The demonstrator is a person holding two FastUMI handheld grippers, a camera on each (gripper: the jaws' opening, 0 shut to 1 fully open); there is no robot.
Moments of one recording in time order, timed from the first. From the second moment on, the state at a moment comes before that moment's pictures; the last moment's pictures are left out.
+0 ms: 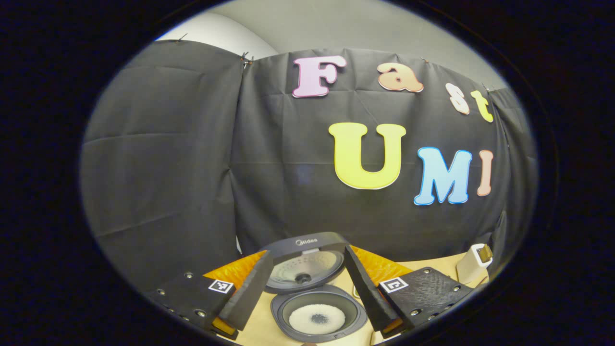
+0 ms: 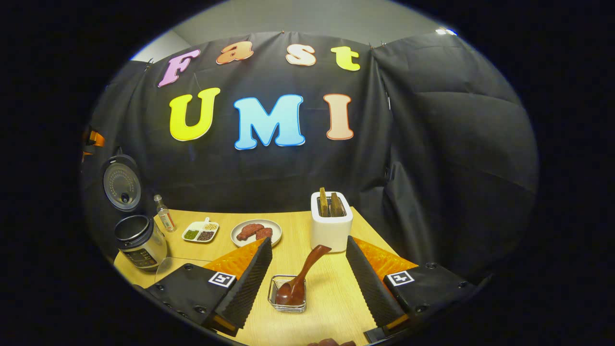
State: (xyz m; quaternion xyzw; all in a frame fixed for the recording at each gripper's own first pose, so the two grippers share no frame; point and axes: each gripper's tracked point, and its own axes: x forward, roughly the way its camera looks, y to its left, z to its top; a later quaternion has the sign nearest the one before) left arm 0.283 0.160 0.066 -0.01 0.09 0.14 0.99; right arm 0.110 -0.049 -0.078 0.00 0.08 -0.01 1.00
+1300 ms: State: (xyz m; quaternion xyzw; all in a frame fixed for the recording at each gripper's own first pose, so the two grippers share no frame) left arm 0.320 0.146 -0.034 -0.05 0.27 0.13 0.95; right arm 0.066 -0.029 -0.084 0.00 0.10 0.02 0.99
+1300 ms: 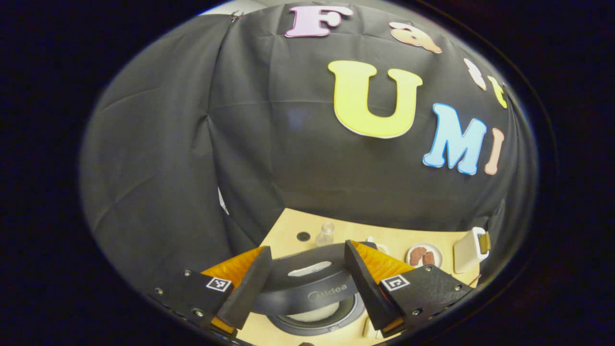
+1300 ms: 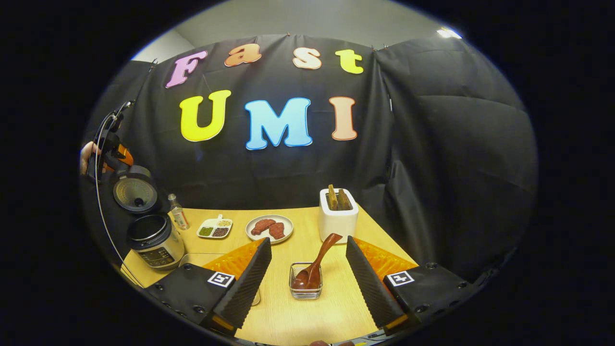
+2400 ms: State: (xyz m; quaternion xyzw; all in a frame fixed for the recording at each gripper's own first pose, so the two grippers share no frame) left arm 0.239 0.082 -0.213 -0.12 0.45 0.15 0.87; right arm 0.085 -0.074 -0.123 0.00 0.15 0.09 0.98
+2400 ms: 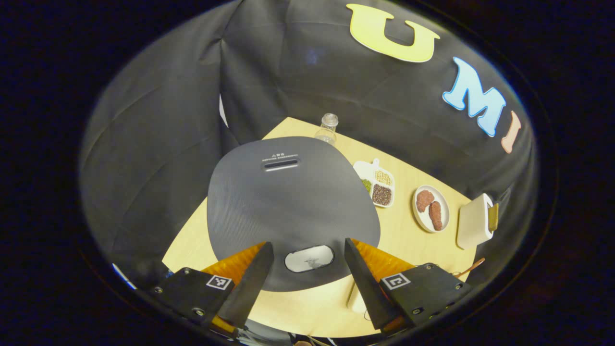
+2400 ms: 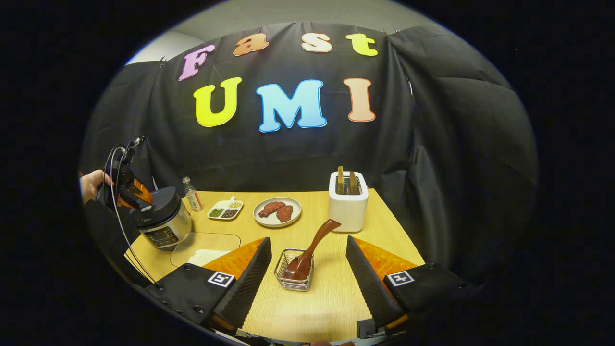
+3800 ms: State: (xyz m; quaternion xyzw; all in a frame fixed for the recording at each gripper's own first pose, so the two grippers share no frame) left arm 0.152 -0.006 -0.124 -0.04 0.31 0.15 0.94; right arm 0.091 -0.098 -0.129 0.03 0.16 0.13 0.98
